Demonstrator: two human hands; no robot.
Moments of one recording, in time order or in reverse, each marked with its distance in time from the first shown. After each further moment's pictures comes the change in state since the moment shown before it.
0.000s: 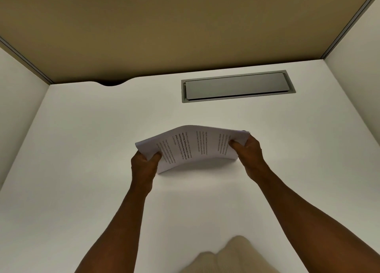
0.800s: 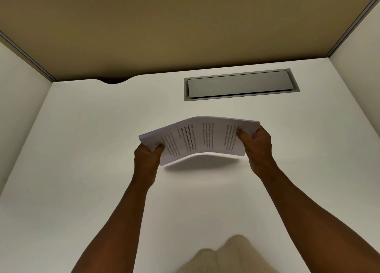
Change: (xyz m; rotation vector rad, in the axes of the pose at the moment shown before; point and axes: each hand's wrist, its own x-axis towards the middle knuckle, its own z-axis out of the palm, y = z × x) left_hand 0.003 0.016 0.005 0.015 -0.077 0.065; right_hand 0.005 -0.015 0.002 0.052 0.116 -0.114
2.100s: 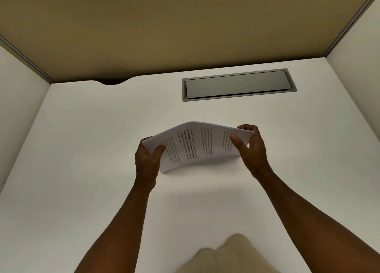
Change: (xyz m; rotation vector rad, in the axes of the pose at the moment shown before) left_hand -0.011 0.003 0.009 -0.032 0.055 0.010; right_hand -0.012 0.009 -0.010 -0.204 -0.085 -0.124
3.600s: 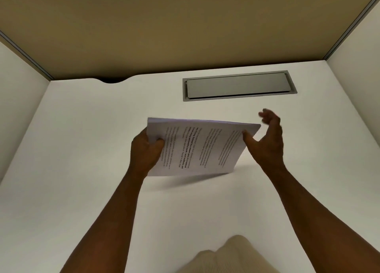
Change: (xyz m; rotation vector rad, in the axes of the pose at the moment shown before) left_hand 0.004 0.049 -0.003 0.452 -0.143 0.100; right_hand 0.010 -0.017 -0.022 -0.364 0.175 -0.115
